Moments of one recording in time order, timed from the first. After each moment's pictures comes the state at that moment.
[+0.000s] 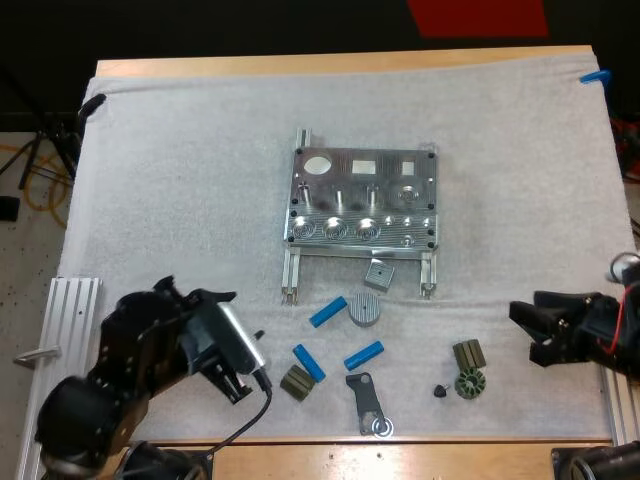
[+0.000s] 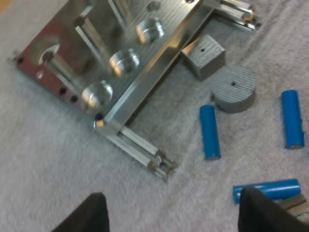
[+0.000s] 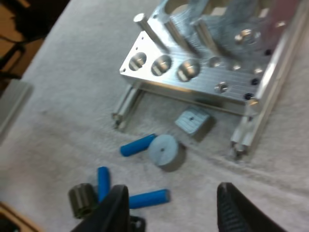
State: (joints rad) left arm -0.39 0.61 -0.76 1.03 0.22 -1.22; right arm 0.25 0.58 -0.84 1.04 -0.46 -1.68
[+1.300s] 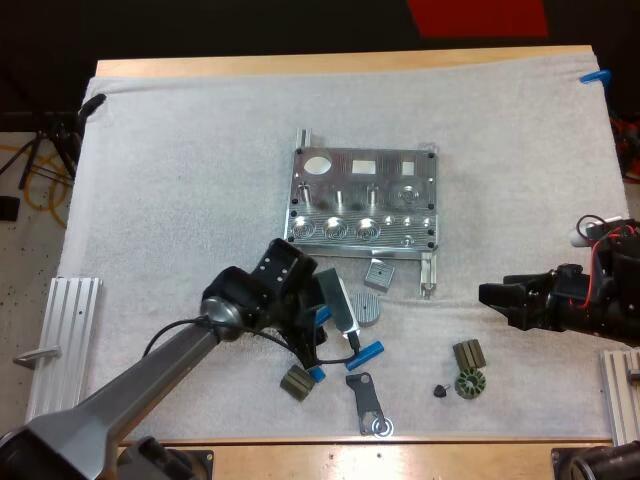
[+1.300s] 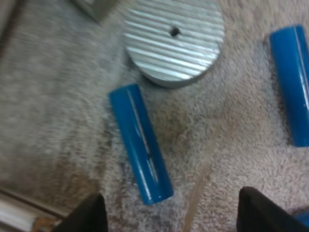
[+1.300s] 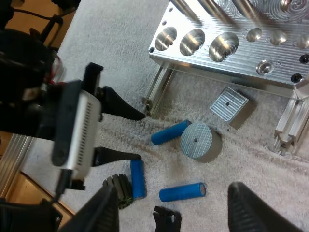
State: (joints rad) left arm -0.61 1.38 -0.76 0.73 0.17 -1.19; right arm 0.25 0.76 -0.86 0.97 -0.60 -1.63
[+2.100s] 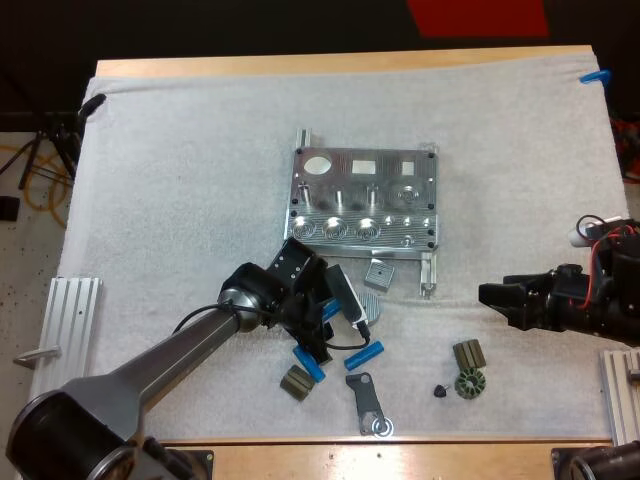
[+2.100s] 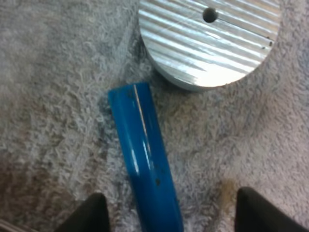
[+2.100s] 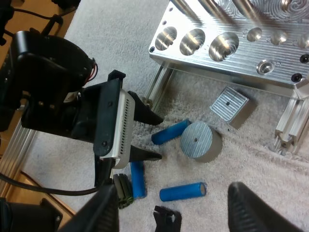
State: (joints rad) left arm -0.62 1.51 -0.76 0.65 0.16 -1.30; right arm 0.25 0.76 -0.86 0.97 -0.60 -1.63
